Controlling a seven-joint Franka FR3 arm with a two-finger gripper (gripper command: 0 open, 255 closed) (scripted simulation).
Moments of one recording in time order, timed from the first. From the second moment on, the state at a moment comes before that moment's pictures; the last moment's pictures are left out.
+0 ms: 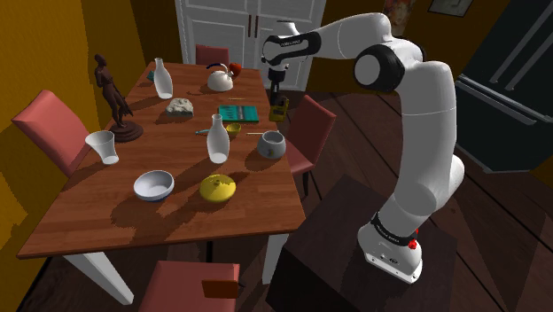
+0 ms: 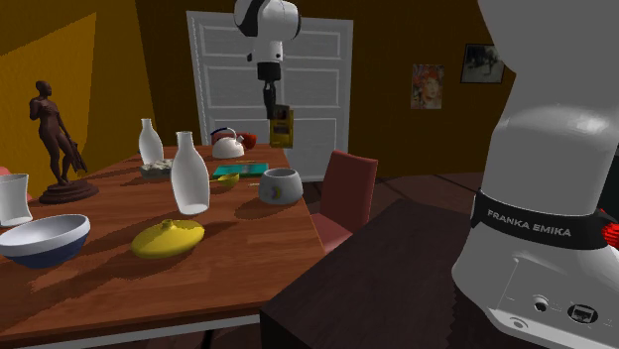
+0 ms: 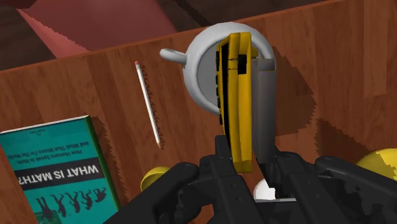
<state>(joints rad) -0.21 0.57 -0.08 -1.41 0.05 2.00 -1.01</state>
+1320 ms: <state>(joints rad) -0.21 0.66 -0.08 -1.48 0.06 2.17 -1.01</state>
